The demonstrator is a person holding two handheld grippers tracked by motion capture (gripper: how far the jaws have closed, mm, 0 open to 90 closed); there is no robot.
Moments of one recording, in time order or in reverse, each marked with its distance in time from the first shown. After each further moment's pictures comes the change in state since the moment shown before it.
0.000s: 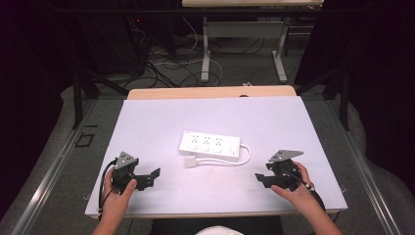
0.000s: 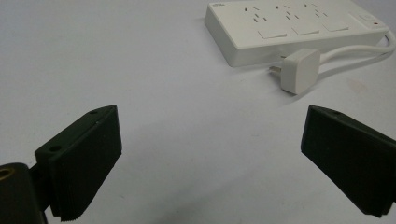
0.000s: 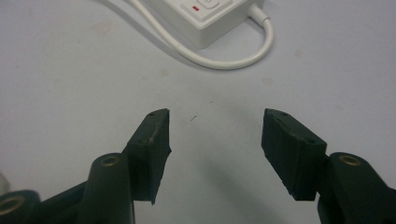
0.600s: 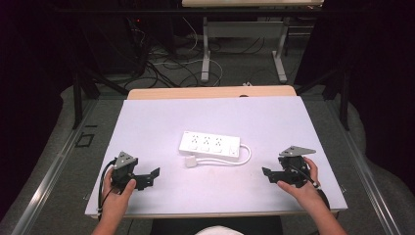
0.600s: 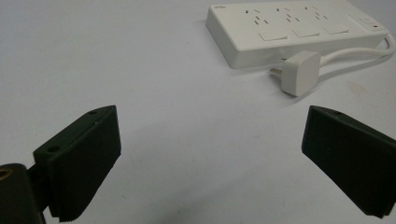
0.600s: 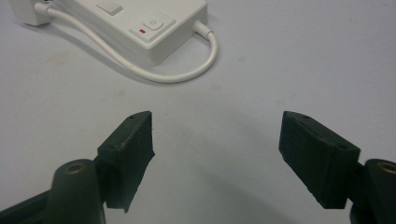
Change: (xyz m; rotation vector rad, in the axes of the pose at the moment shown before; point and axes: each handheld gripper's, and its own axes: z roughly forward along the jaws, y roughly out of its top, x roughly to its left) left arm 0.001 0.001 -0.001 0.000 0.001 0.002; right arm -0.018 -0.003 -0.013 -0.075 -0.099 0.112
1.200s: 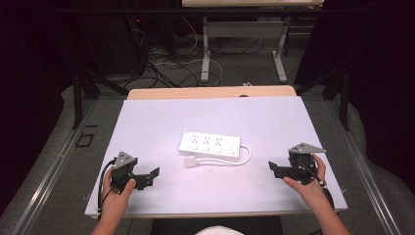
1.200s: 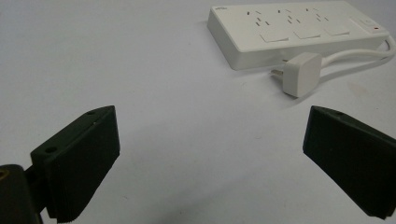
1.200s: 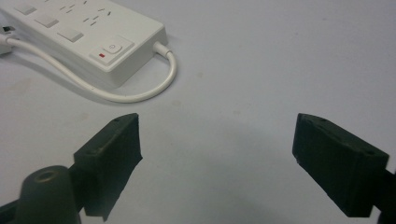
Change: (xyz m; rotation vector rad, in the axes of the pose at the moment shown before) left arm 0.001 0.000 0.000 -0.009 0.002 -0.007; right arm -0.018 -0.001 -0.007 -0.071 -0.088 0.062
